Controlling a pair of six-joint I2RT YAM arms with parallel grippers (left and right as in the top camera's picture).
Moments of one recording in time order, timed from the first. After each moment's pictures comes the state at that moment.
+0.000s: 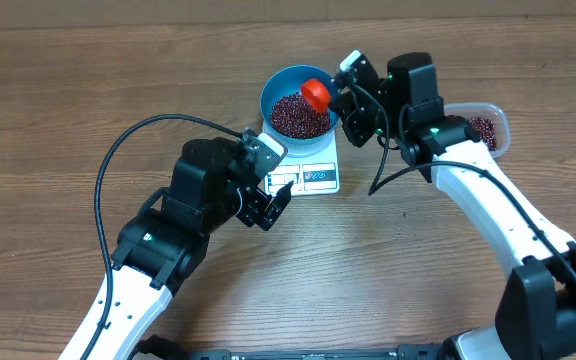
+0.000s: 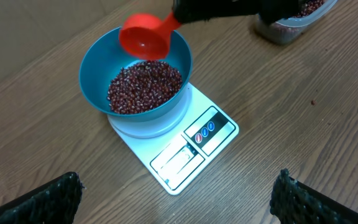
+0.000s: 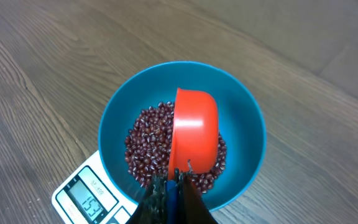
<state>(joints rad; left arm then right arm) -0.46 1.10 0.96 -0.51 0.14 0.21 0.31 1.67 1.25 -0.26 -0.39 -0.30</state>
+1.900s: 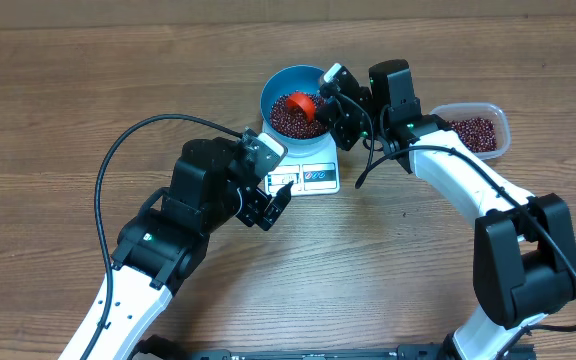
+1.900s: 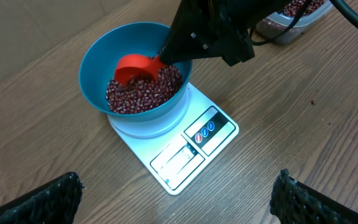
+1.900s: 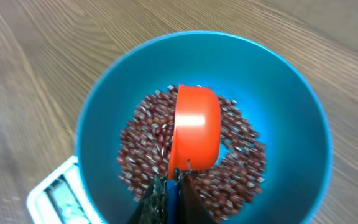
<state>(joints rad) -0.46 1.10 0.96 -0.51 0.14 0.21 0.32 1.85 1.25 -0.14 -0.49 -0.33</state>
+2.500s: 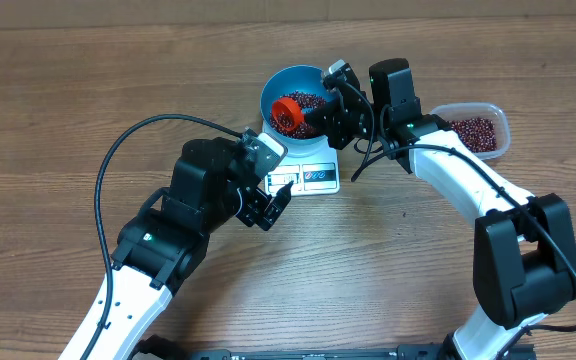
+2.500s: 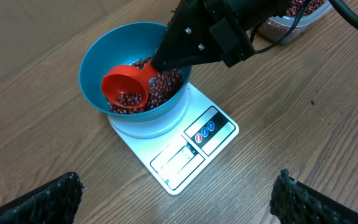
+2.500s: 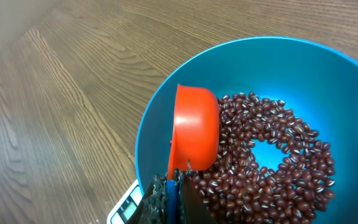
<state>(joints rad) -0.46 1.10 0.96 -0.51 0.14 0.21 0.32 1.85 1.25 -0.12 -0.63 -0.06</state>
